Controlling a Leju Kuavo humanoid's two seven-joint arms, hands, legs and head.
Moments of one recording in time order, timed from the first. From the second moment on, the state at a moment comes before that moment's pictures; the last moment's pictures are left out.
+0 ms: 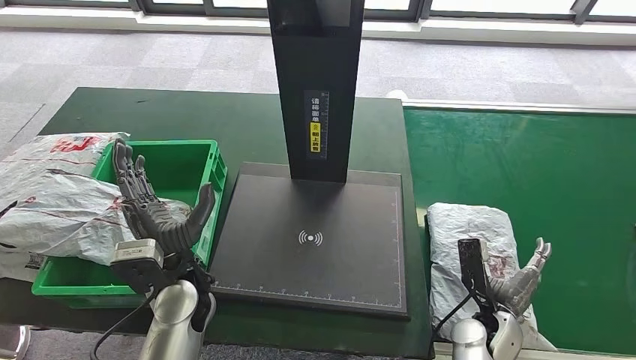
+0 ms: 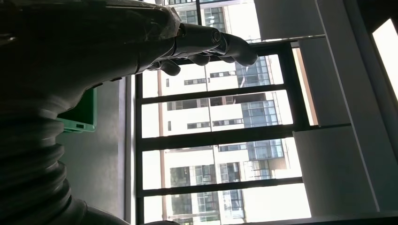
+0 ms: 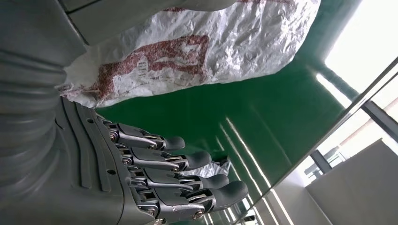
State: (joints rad) left arm -0.13 -0.32 0.07 -1.47 -0.20 0.50 -0.69; right arm -0.15 0.32 -0.57 -1.22 1.21 -0.70 -0.24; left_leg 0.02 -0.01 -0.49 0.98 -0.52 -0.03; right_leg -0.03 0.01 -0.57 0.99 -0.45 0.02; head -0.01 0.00
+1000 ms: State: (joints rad) left arm -0.05 -0.31 0.05 -1.53 -0.22 0.53 -0.66; right arm -0.25 0.25 -0.57 -0.87 1.34 -0.59 0.05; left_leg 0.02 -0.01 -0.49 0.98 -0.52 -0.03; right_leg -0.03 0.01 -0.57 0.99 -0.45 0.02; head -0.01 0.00
